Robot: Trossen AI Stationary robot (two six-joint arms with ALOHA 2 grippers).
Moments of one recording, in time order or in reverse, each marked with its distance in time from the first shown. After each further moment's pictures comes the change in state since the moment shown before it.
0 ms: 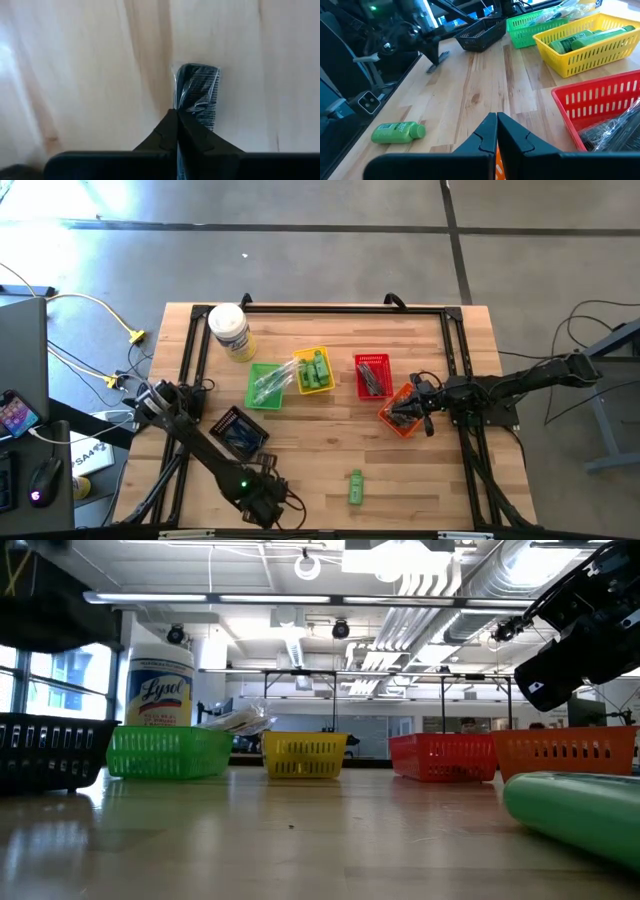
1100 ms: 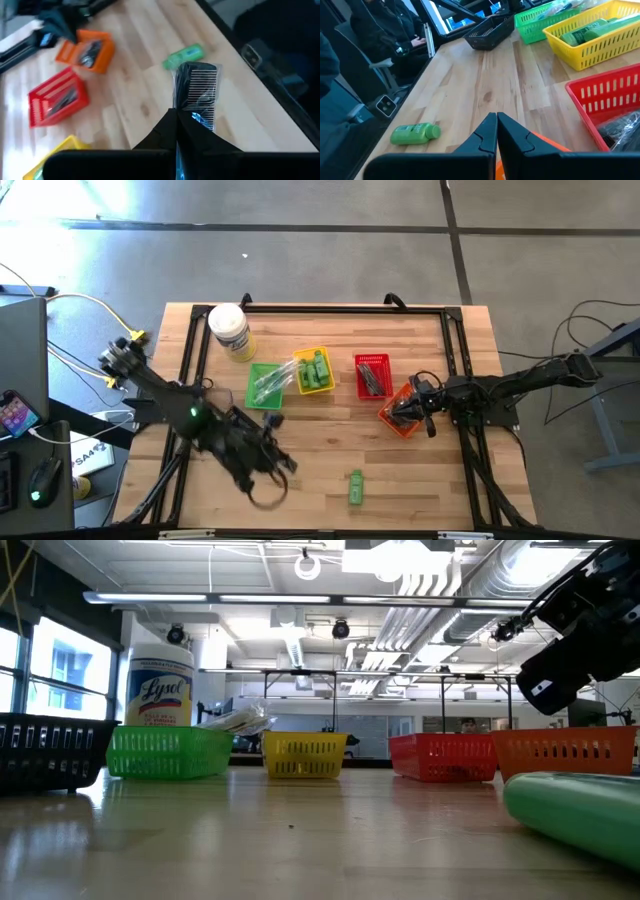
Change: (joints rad) left arm 0.136 -0.476 0.136 -0.021 -0.179 0.603; right arm 0.000 0.000 0.000 0.007 -0.049 0.073
